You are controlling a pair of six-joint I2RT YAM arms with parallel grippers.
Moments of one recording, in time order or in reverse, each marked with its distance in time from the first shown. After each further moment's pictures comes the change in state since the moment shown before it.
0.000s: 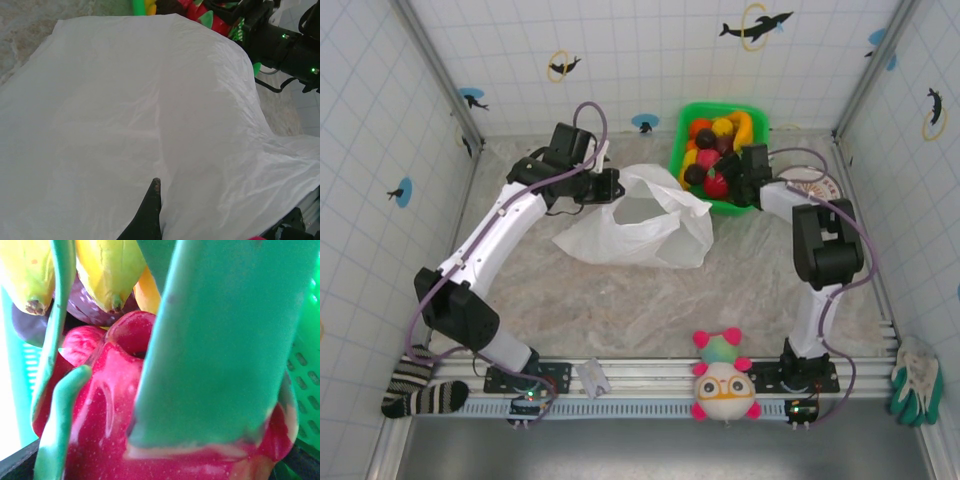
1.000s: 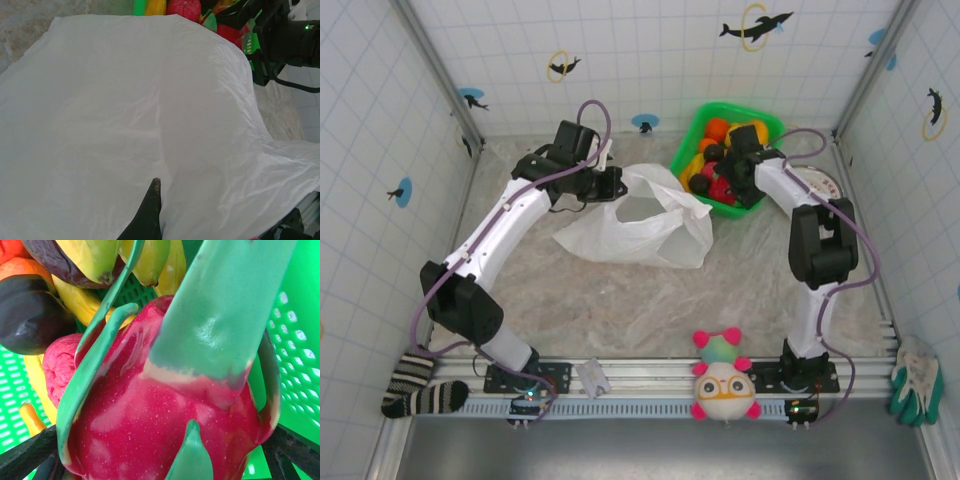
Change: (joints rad) left arm 0.000 0.040 0.029 -0.001 0.010 0.000; right arm 0.054 0.041 0.328 -0.649 0.187 -0.004
